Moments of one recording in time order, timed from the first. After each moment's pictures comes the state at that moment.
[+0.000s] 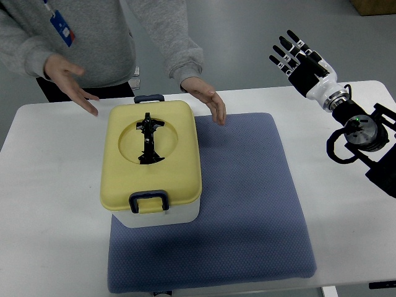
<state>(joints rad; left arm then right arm) 0.03 0.00 -0.02 -0.25 0.02 0.00 0.14 0.78 -0.33 0.71 0.80 0.19 0.26 0.24</state>
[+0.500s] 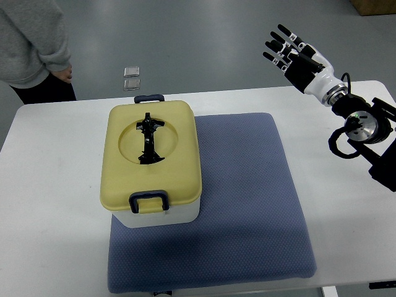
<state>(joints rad) 0.03 0.00 -0.02 -0.25 0.02 0.01 0.14 0.82 -0.35 0.70 0.81 -0.03 0.30 0.24</state>
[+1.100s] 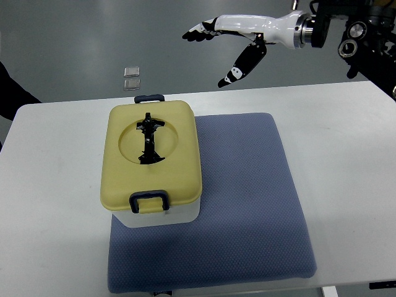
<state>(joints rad) 0.03 0.00 -0.02 -0.26 0.02 0.00 0.14 1.25 -0.41 0.57 1.09 -1.52 0.55 0.28</state>
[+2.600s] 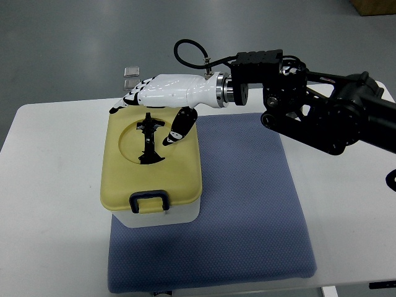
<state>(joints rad) 0.03 0.00 -0.02 -0.26 0.02 0.00 0.14 1.20 -0.21 0.37 1.17 -1.67 0.25 0.32</state>
